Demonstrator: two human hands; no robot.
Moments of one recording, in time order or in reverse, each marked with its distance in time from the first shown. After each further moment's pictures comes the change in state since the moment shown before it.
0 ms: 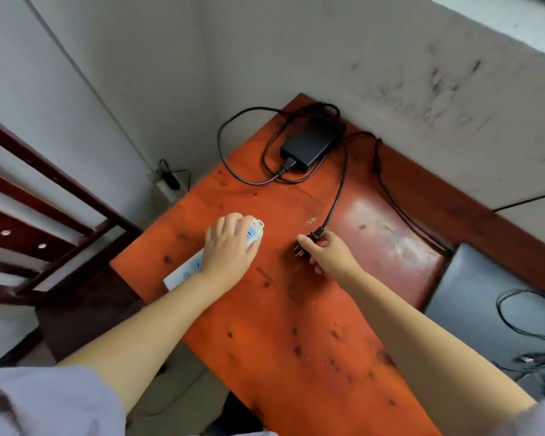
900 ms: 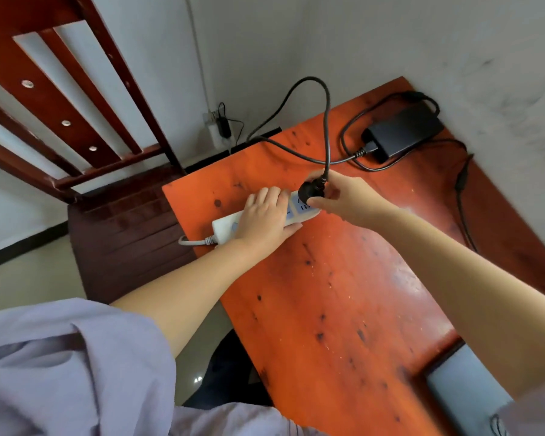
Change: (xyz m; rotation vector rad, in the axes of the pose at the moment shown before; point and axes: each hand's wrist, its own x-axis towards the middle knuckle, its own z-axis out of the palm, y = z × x) left_hand -0.018 -0.028 0.024 0.009 0.010 -0.138; right_hand 0.033 -0.097 0.029 -0.572 -0.357 -0.621
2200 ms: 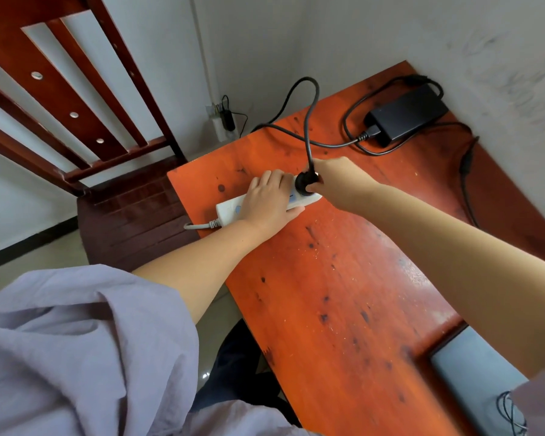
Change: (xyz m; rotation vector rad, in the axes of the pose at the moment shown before) left_hand 0.002 -0.001 0.002 -0.026 0.025 0.005; right_hand 0.006 -0.022 0.013 -0.403 0.021 -0.021
